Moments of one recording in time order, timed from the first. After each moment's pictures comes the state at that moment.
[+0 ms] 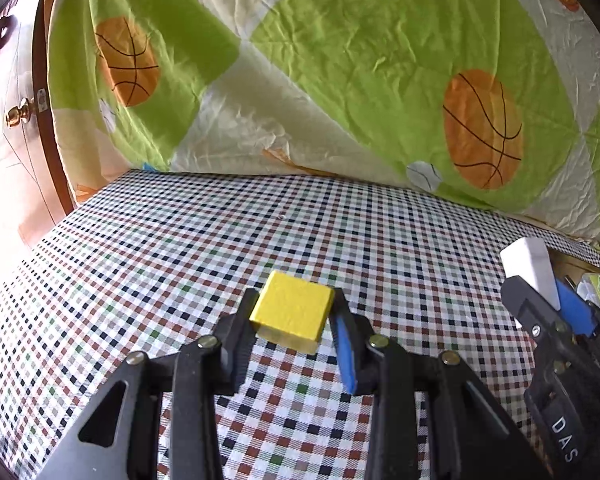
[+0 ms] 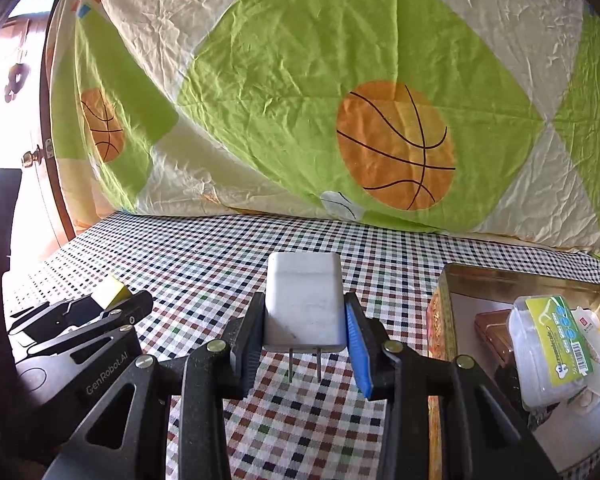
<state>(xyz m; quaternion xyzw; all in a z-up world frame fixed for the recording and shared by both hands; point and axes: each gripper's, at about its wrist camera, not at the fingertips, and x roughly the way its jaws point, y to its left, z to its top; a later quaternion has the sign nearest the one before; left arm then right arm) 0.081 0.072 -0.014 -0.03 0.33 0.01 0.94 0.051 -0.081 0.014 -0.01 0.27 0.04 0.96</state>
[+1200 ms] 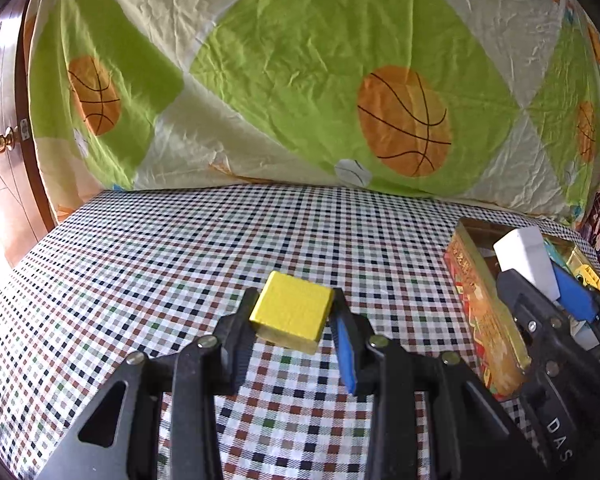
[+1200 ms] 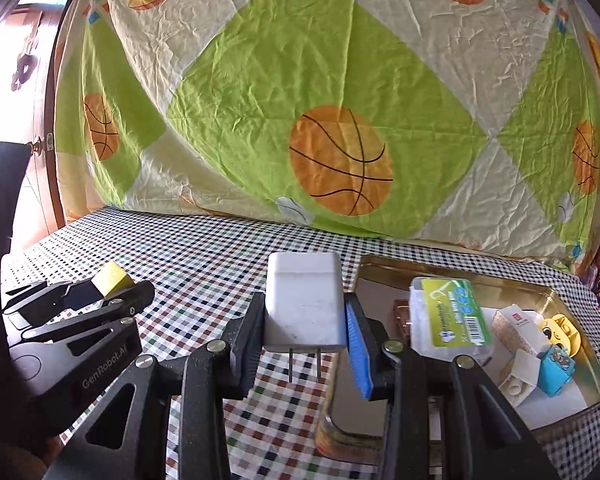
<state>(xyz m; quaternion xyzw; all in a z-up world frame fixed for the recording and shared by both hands) 0.032 0.004 -0.002 -0.01 0.30 -0.04 0.95 -0.008 -0.132 0.019 -0.05 0.23 0.00 0.97</state>
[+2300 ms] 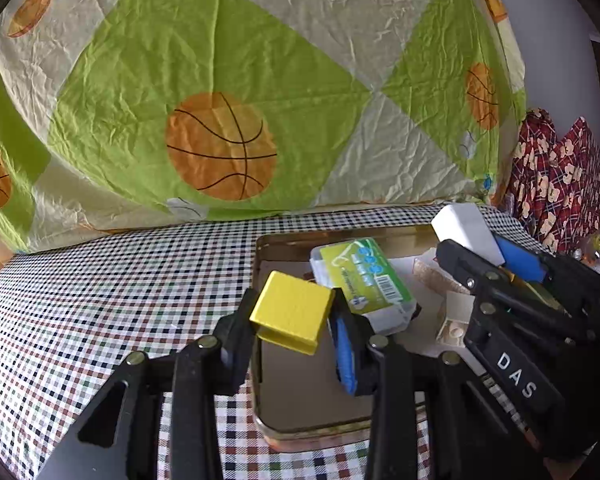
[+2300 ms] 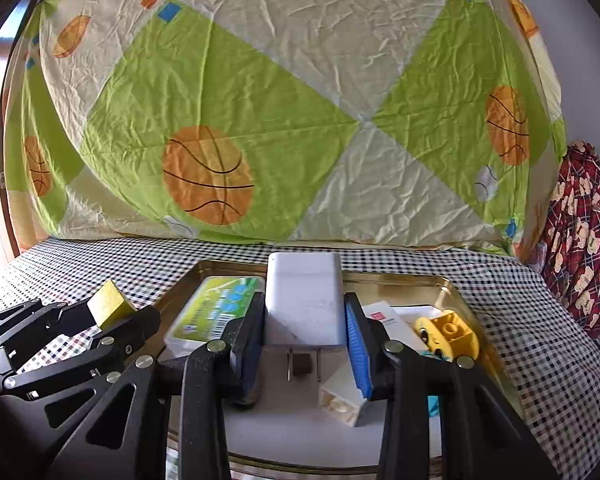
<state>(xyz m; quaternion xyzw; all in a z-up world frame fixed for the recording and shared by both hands) 0.006 -0.150 0.011 0.04 0.25 -0.18 0.95 -0.033 -0.287 0.030 -0.01 0.21 -0.08 0.97</state>
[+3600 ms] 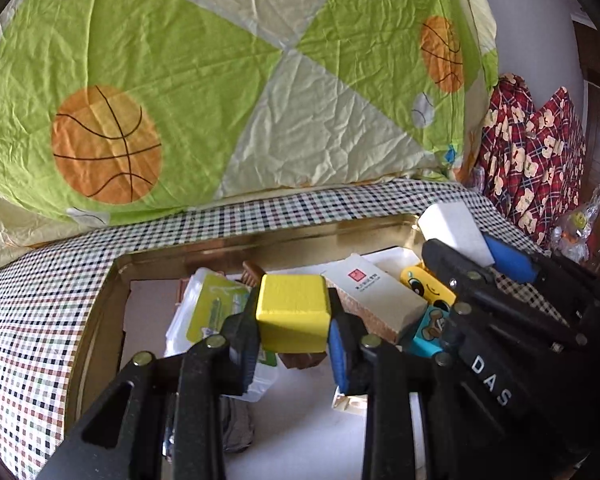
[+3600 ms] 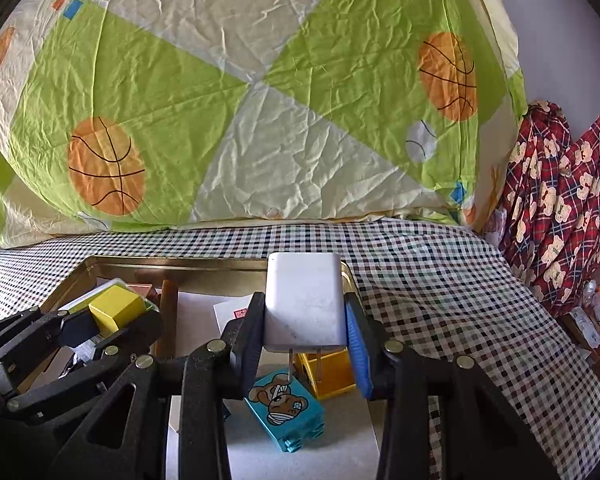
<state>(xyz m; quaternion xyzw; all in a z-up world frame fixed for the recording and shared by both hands) 0.038 -0.261 0.000 0.07 0.29 -0.23 0.92 -0.008 -0.383 0.019 0.02 0.26 -0.15 0.95</state>
